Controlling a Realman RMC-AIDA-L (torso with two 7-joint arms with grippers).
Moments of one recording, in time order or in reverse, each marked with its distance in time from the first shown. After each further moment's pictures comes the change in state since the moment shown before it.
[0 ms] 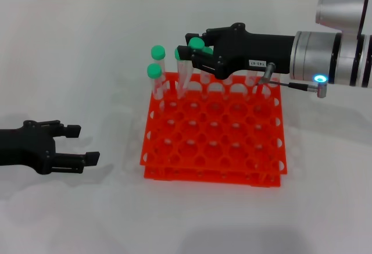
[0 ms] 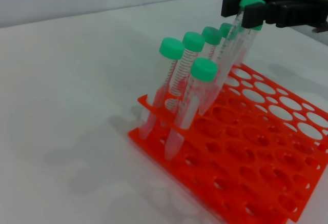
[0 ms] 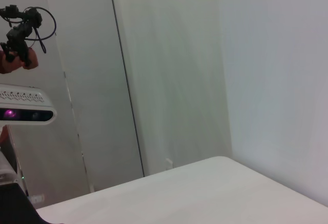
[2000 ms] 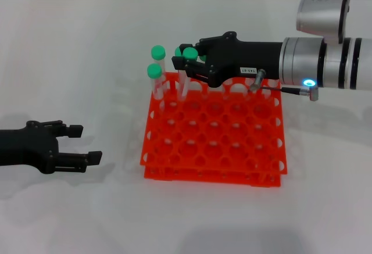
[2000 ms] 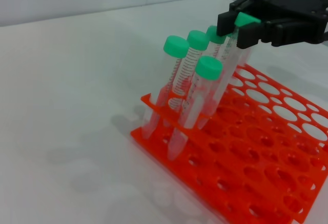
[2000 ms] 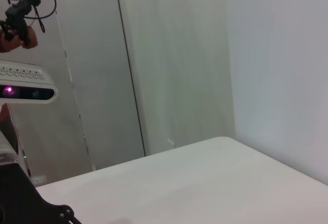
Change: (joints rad) left arm -0.008 0.000 -0.003 -0.035 0.000 -0.023 0.015; right arm 0.041 0.001 -0.051 0.041 -0.002 0.044 0.004
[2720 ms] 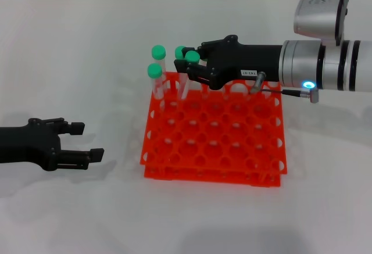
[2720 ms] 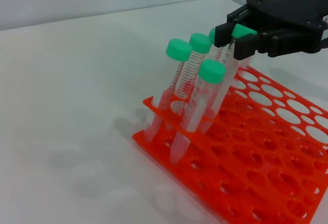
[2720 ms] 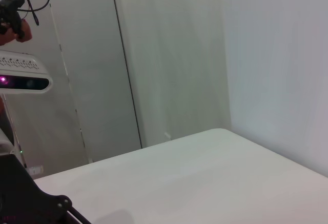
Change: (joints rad) left arm -0.005 -0.003 0.005 -0.002 -0.004 -0.013 0.000; right arm 0.010 0.000 -0.005 0.027 -0.001 0.011 -0.002
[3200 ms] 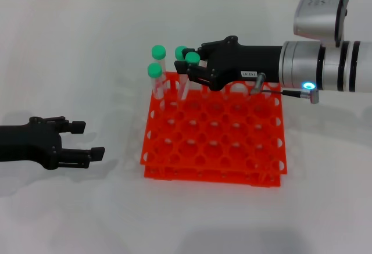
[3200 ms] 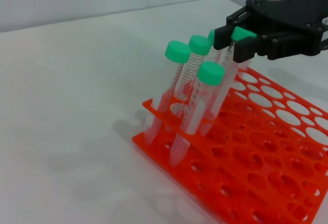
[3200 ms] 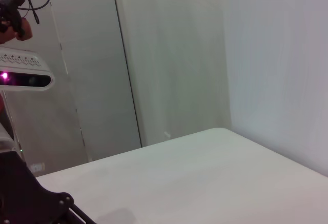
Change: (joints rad) left arm -0.006 0.000 0.000 -0.002 0.001 -0.001 0.000; right arm -0.001 0.000 -0.002 0.001 -0.002 0.000 -0.006
